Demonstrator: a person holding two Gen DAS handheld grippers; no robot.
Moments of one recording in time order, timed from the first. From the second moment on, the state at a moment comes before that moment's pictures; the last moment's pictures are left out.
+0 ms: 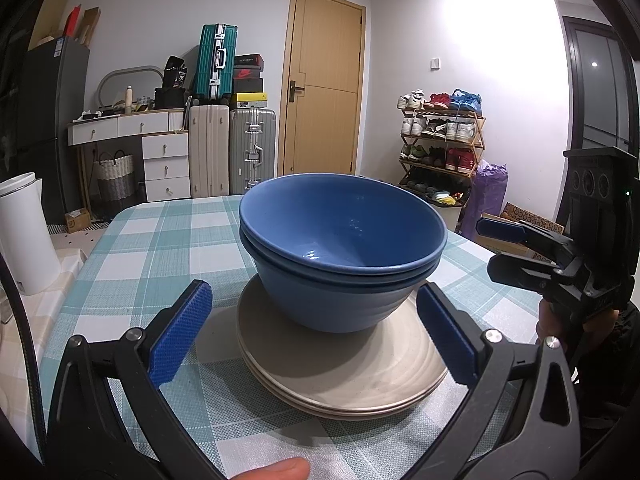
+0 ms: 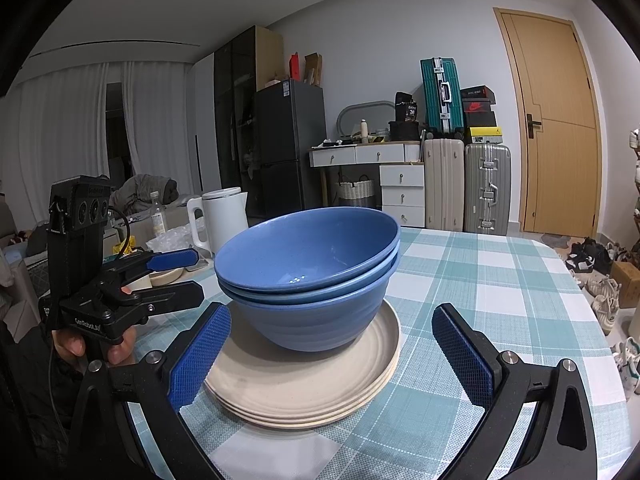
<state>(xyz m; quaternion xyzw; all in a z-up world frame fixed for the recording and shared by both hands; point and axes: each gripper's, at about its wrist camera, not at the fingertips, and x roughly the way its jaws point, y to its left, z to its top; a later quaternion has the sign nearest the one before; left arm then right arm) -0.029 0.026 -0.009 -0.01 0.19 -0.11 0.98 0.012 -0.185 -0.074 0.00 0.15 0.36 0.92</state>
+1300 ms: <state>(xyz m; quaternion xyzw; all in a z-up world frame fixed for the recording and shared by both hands) -0.028 0.027 -0.010 -0.01 0.19 -0.11 0.98 0.012 -0.182 -0.075 0.00 0.15 0.36 0.92</state>
